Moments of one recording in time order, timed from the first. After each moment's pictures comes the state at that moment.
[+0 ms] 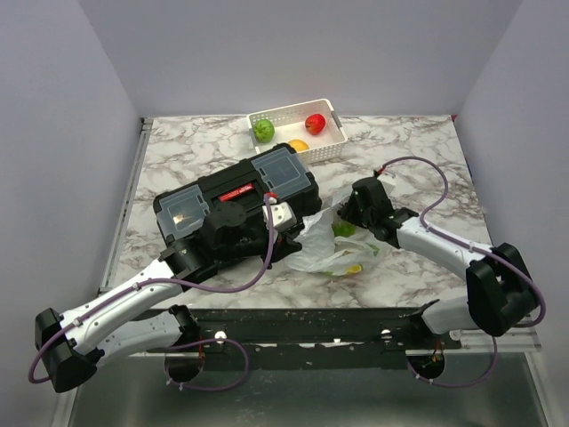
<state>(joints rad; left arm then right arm) -0.91 0.91 0.81 -0.21 0.38 -0.04 0.54 1.37 0.79 -0.21 0.32 0.76</state>
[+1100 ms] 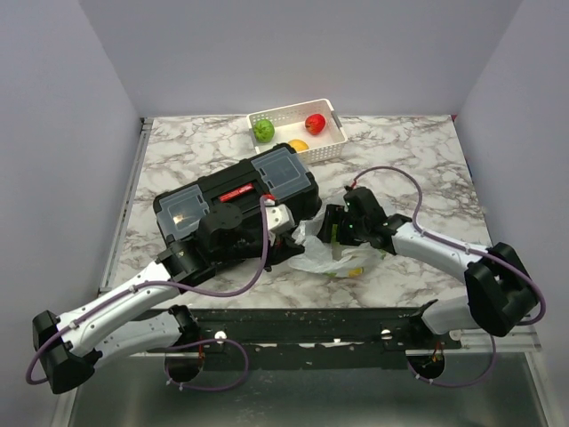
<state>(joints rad) -0.92 0.87 0.81 -0.17 0.42 -0.04 0.61 1.39 0.78 -0.24 -0.05 0.62</state>
